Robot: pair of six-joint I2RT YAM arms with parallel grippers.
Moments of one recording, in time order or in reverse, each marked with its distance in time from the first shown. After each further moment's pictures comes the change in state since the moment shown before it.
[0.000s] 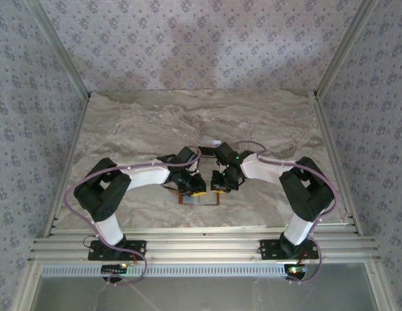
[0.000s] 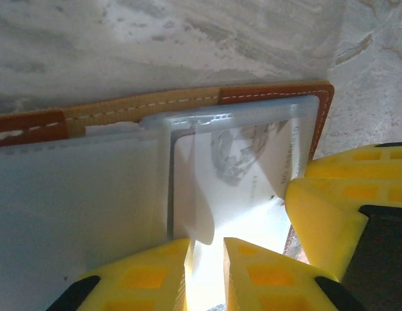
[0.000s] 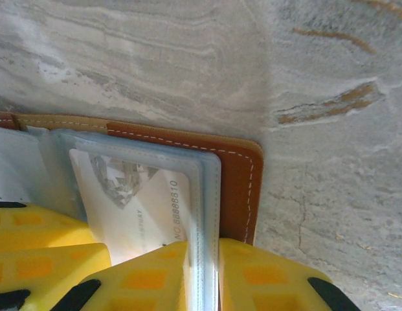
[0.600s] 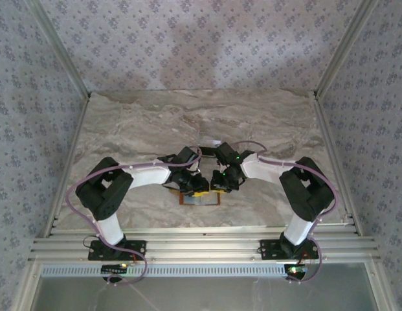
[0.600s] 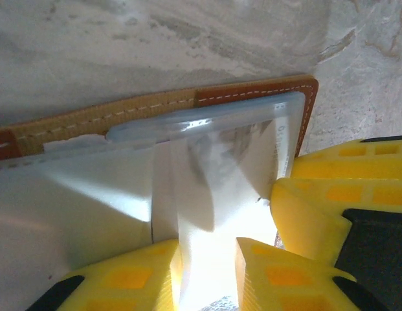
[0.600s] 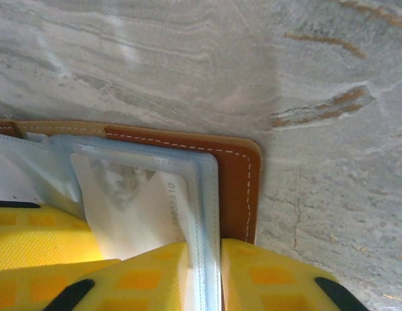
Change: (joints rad) left arm 0.000 0.019 0.000 0.037 0.040 -0.010; right arm -0.004 0.000 -0.002 0.001 0.001 -0.002
